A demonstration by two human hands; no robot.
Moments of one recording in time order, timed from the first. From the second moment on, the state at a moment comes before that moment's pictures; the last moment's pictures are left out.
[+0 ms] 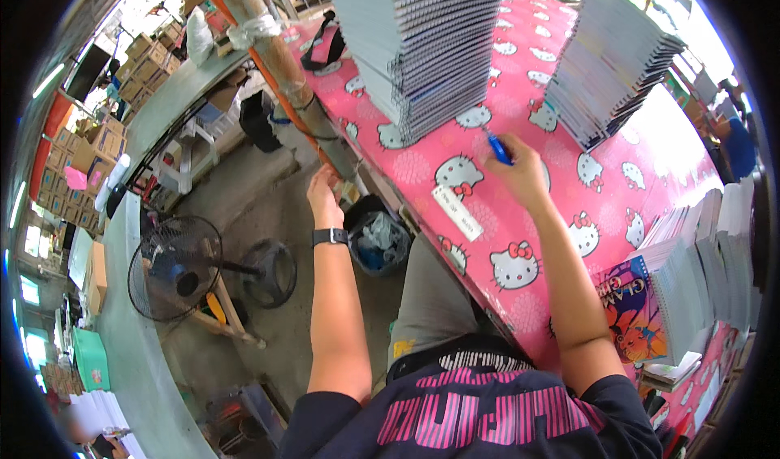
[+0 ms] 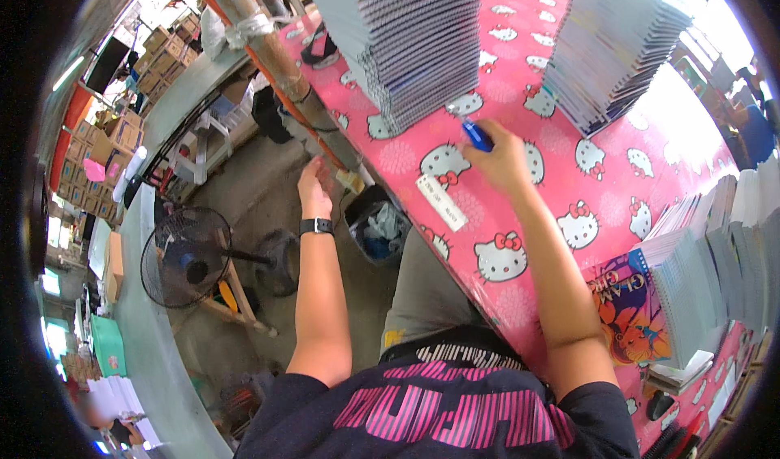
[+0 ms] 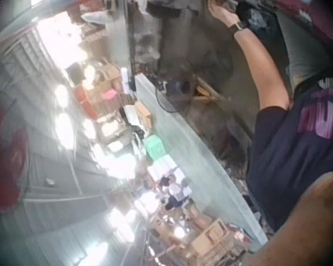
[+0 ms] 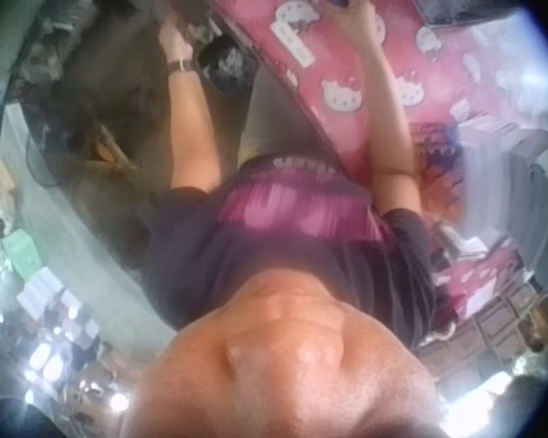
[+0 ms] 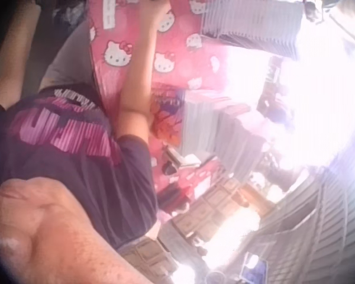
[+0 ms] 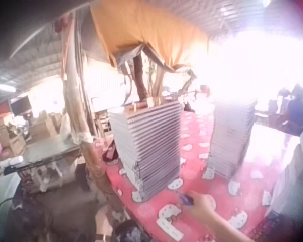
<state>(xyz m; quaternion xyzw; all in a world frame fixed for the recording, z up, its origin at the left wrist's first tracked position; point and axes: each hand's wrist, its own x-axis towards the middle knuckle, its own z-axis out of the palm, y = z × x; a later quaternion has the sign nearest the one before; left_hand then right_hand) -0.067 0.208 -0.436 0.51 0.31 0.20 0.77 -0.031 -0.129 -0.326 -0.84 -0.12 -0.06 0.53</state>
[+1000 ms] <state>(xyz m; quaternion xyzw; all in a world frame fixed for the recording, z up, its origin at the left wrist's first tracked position) -0.005 0.096 -0.268 0.70 -0.03 0.43 0.57 0.016 -0.057 -0.252 -0.92 -0.20 -0.22 0.26</state>
